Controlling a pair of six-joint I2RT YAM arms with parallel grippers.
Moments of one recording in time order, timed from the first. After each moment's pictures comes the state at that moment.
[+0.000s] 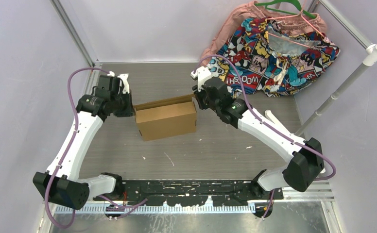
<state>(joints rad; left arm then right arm) -0.24 1.20 1.29 -0.98 0.07 -0.24 0.71 1.39 1.20 -0.28 0.19 -0.01</state>
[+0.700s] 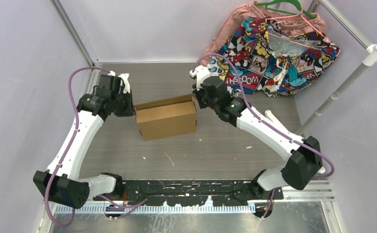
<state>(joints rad) -0.25 1.21 1.31 -0.98 0.07 -0.24 0.71 1.41 1.23 -0.29 0.17 -0.01</state>
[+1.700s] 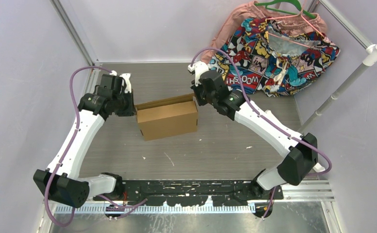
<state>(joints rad) -0.26 1.22 1.31 -0.99 0.06 -0.24 0.71 1.47 1.37 -0.44 0.16 0.04</state>
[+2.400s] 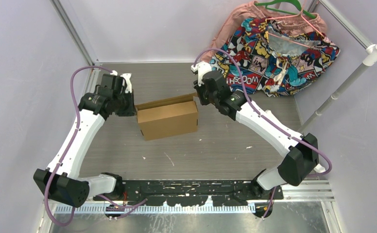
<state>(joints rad) -0.27 1.23 1.32 -1.00 0.05 -0.24 0.68 1.46 1.34 -0.43 0.19 0.02</state>
